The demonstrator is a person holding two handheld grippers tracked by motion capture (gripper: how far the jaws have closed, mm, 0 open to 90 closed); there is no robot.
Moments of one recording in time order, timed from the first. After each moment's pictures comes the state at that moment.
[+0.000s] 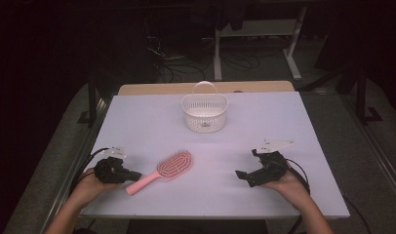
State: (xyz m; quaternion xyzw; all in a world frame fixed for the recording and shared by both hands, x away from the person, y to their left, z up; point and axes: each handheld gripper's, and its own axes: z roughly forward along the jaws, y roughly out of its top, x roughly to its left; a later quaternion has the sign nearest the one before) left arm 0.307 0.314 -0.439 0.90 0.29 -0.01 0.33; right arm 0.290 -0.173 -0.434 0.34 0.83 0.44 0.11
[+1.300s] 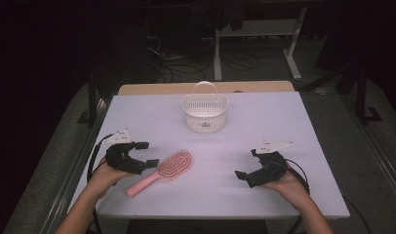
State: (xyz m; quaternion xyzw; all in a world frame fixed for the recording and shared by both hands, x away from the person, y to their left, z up) left arm 0.322 0.276 -0.406 0.83 0.28 0.07 0.47; right arm 0.289 -0.172 -0.434 0.33 0.83 0.44 0.11
